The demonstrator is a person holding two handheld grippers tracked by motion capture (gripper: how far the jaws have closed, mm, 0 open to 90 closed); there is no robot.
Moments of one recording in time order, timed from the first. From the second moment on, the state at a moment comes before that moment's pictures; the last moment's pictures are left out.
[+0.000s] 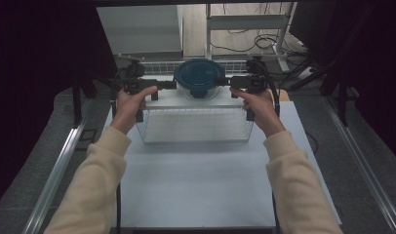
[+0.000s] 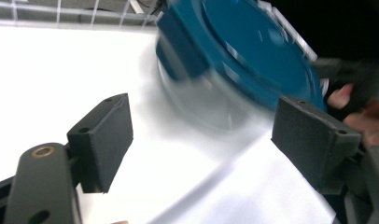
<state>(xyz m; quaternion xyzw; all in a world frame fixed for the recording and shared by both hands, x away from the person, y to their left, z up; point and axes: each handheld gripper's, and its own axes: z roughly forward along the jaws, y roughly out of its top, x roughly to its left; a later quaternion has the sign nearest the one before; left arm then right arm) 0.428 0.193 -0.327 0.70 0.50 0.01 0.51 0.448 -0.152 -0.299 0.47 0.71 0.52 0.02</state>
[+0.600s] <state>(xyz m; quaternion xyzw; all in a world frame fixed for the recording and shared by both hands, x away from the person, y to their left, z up) 0.292 0.205 -0.385 0.75 0.43 0.06 0.49 0.323 -0.200 -0.364 0.38 0.78 0.49 0.07</state>
